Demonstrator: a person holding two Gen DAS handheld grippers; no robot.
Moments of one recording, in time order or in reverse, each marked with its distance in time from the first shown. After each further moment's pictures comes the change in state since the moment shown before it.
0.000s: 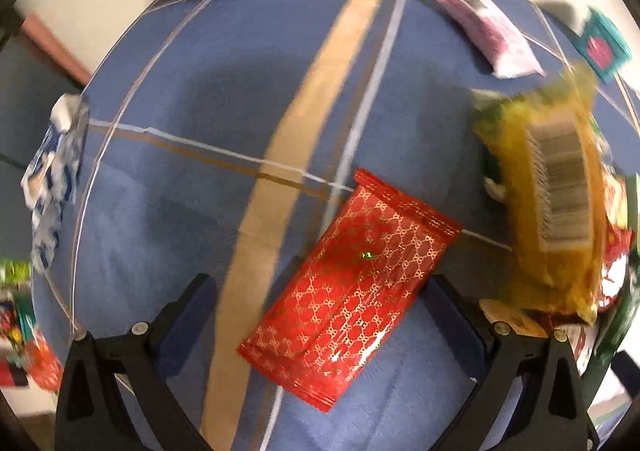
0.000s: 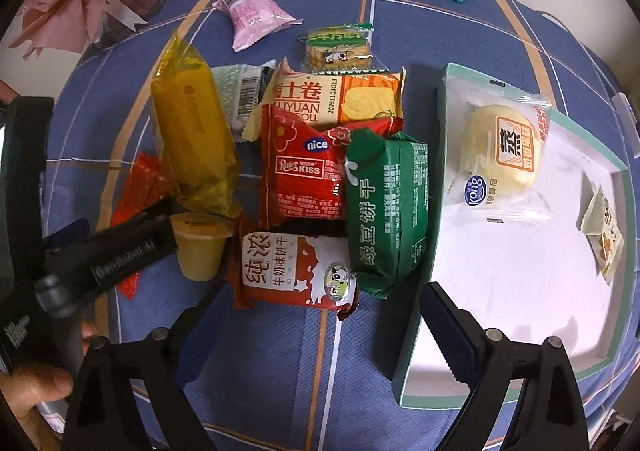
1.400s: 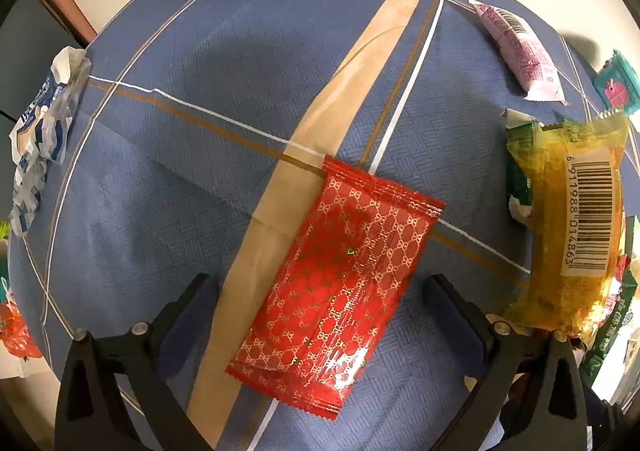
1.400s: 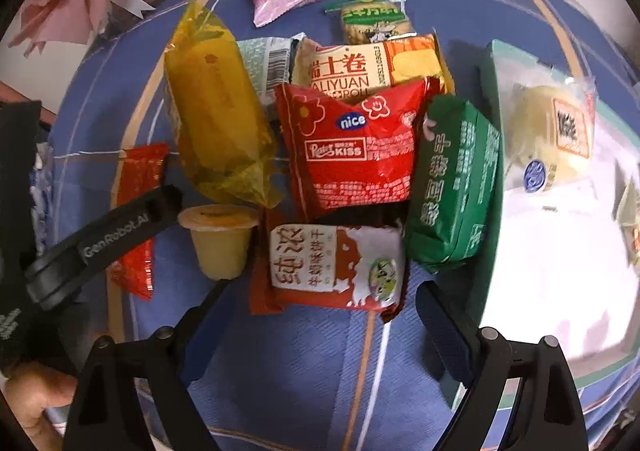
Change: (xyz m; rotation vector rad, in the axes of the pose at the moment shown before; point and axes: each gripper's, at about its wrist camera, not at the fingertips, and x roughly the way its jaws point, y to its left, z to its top) left arm 0.020 0.021 -0.003 -0.115 0.041 -0.076; right arm 0.034 0.040 -0.005 0.003 0.049 0.055
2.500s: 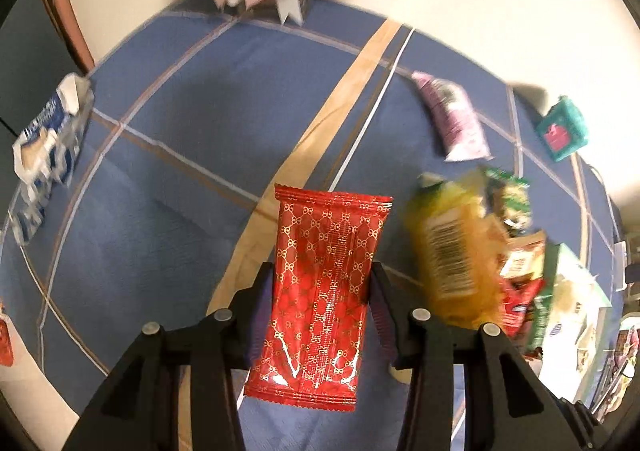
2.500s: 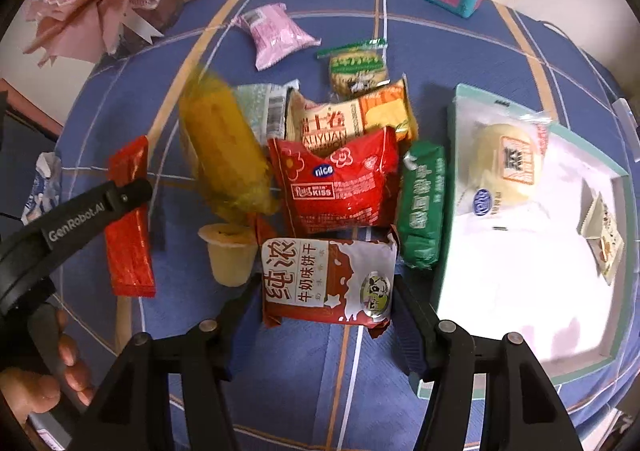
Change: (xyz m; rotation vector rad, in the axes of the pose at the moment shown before) left arm -0.066 0.013 -0.007 -0.027 -0.113 -0.123; right arm -0.048 -0.011 0.001 -0.005 -0.083 -0.003
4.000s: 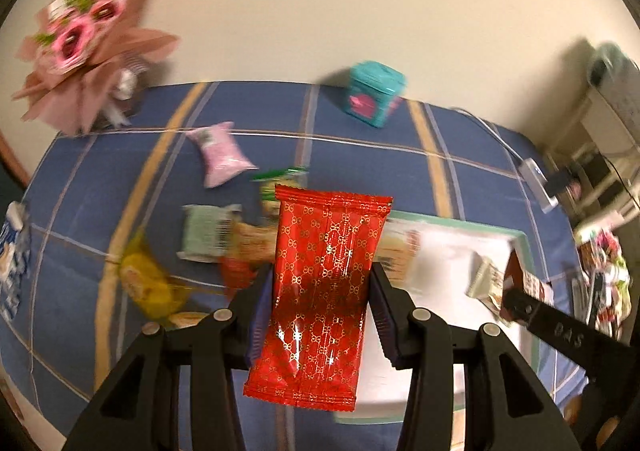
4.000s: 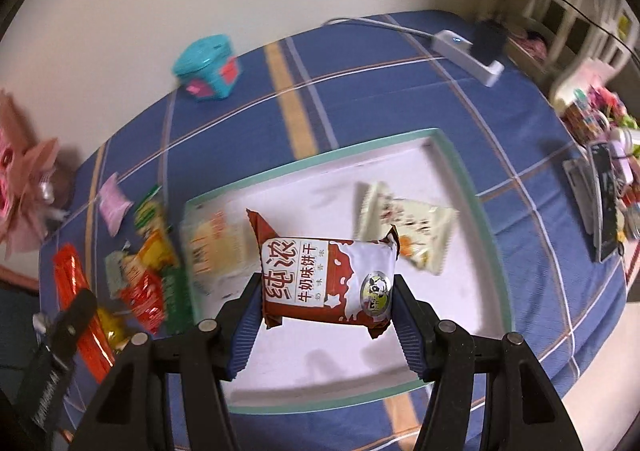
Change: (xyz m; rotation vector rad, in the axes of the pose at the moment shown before) left arm -0.092 -0.206 -0.058 0.343 -0.143 -0.189; right arm -0.109 -0.228 -0.017 0.466 -0.159 -0.113
